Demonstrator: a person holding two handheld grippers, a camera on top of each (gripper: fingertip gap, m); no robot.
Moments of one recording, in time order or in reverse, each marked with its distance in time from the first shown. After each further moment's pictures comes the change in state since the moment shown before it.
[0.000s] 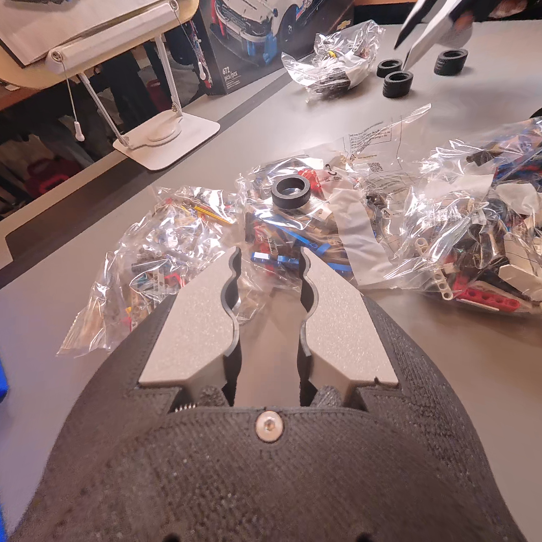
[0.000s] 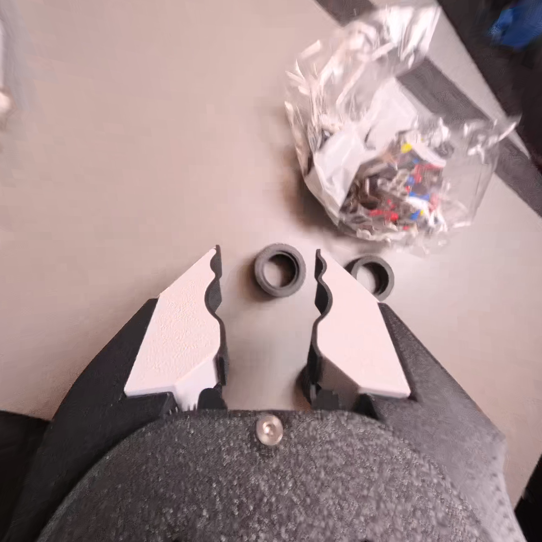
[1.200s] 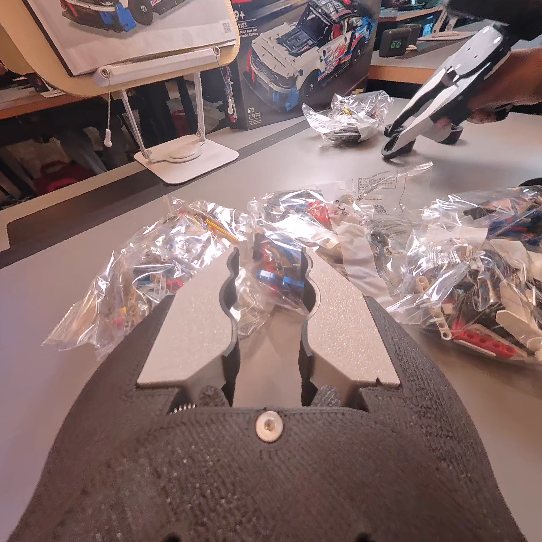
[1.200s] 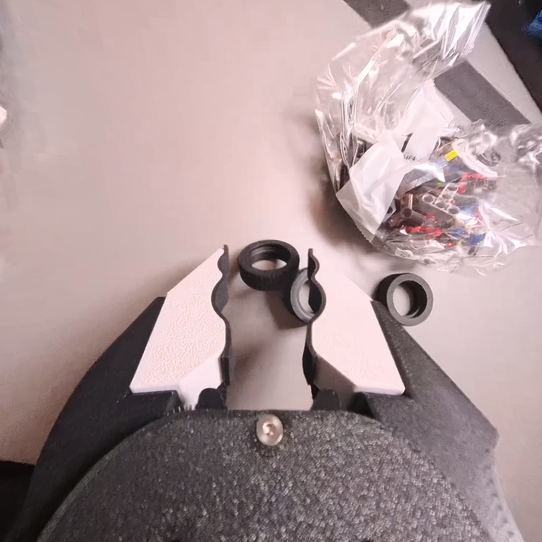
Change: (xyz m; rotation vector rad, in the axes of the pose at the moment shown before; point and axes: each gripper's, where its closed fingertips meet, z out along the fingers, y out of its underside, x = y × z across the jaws) left arm -0.011 -0.009 -0.002 0.132 -0.044 -0.133; right arm -0.017 -0.001 0.027 -0.015 0.016 0.021
